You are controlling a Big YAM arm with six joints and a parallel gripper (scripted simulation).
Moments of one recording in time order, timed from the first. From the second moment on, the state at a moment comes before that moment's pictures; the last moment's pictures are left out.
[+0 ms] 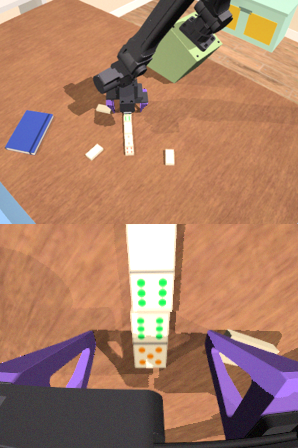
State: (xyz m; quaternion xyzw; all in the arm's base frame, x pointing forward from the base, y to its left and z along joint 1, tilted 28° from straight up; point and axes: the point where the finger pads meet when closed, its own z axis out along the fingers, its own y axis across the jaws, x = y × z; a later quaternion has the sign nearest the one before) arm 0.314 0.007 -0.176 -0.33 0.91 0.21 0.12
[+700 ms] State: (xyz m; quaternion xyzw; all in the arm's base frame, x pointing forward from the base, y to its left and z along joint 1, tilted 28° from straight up) arm 0.314 0.007 -0.176 -0.33 0.91 0.21 0.12
